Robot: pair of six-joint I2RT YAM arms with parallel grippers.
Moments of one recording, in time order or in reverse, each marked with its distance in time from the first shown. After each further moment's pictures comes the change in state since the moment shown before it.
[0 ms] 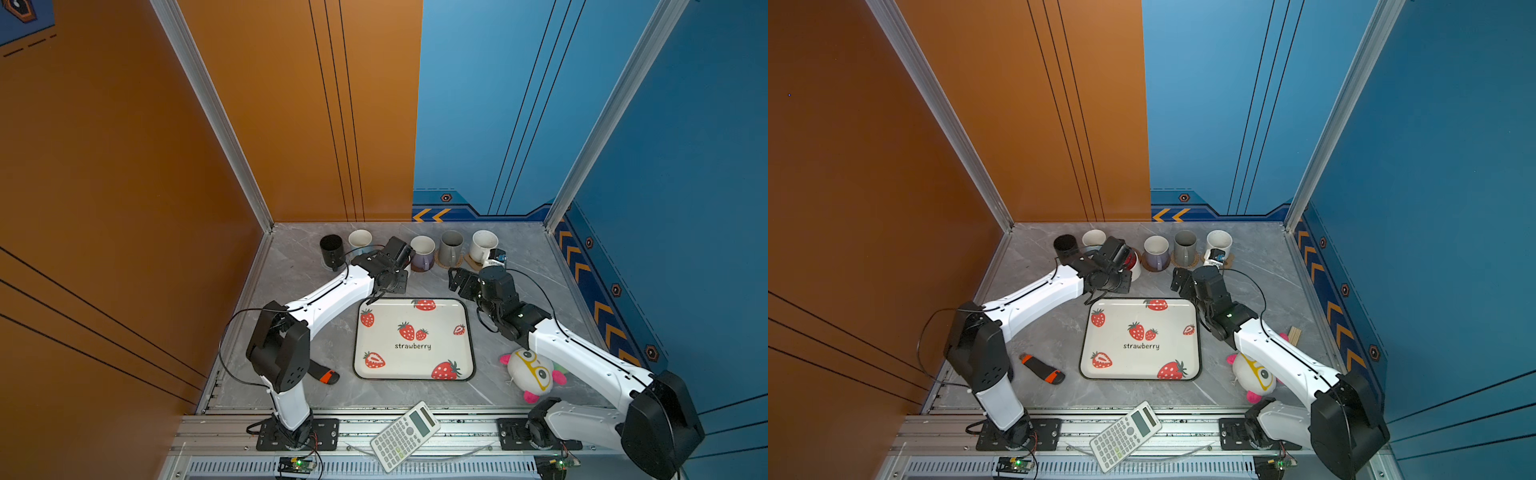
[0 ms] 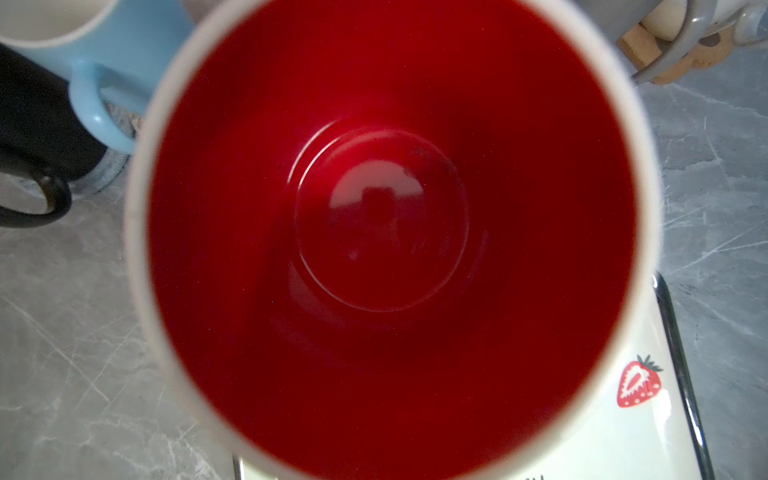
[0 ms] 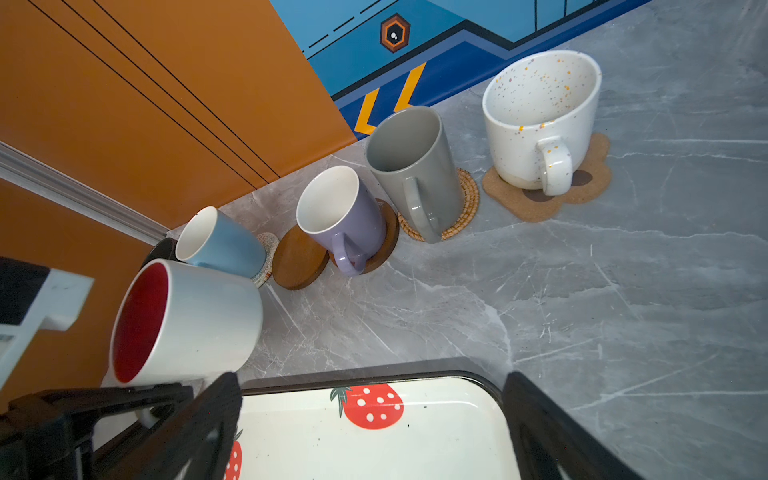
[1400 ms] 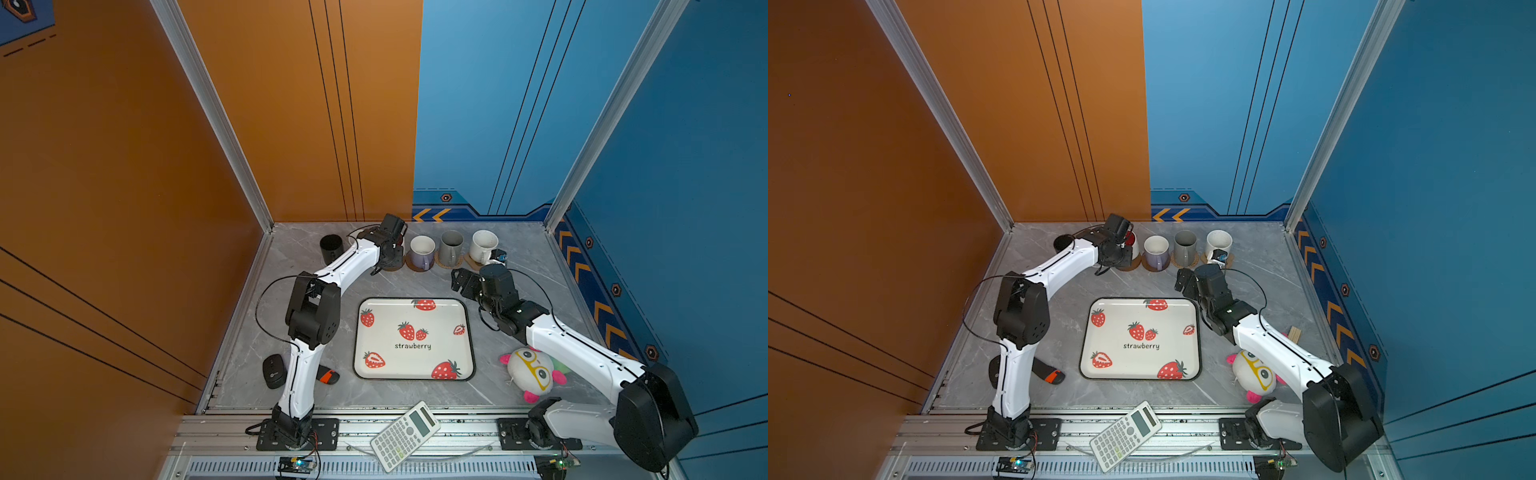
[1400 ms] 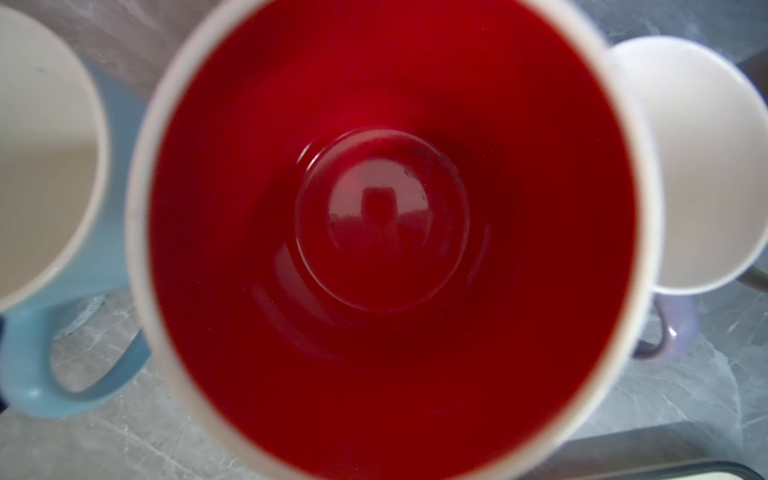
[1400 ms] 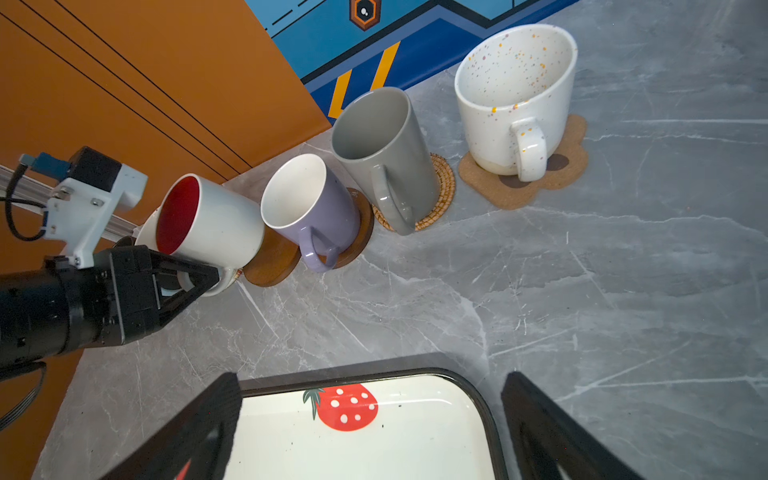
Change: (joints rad) left arm 0.163 0.403 0.421 -0.019 0.064 0.066; right arm -0.053 0.044 0.000 -0.017 -0.027 -0.003
